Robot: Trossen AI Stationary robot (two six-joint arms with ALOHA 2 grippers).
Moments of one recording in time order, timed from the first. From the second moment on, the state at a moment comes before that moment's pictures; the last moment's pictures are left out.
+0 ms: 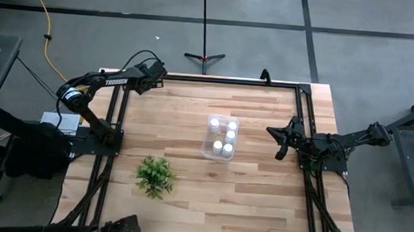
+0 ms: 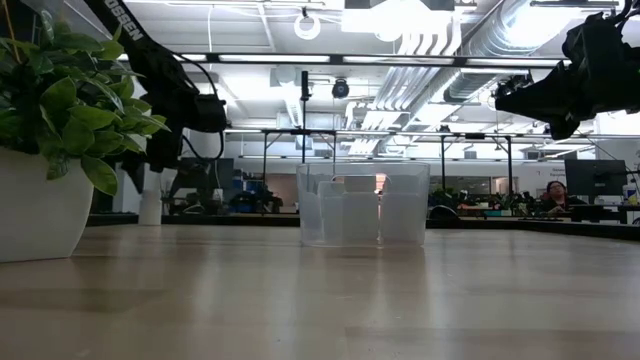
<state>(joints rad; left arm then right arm) 0.88 1.56 0.87 -0.58 -0.67 -0.86 0.28 0.12 0.01 0.07 0.70 0.17</state>
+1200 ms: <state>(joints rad) 0.88 1.60 0.87 -0.57 -0.62 -0.79 0.28 0.12 0.01 0.07 0.70 0.17</state>
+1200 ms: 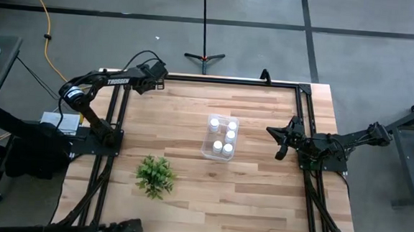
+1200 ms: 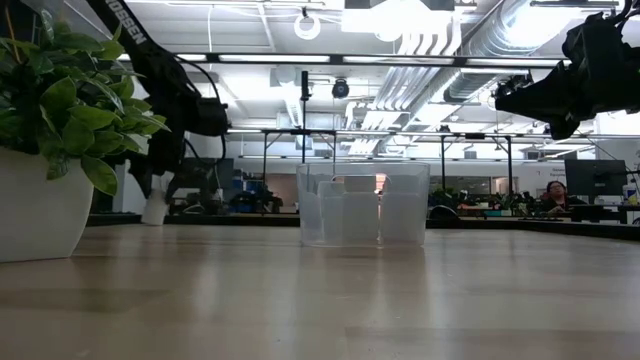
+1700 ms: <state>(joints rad) 0.83 1.48 0.87 -0.57 -0.47 -0.65 0.28 0.12 0.01 0.07 0.70 0.17</state>
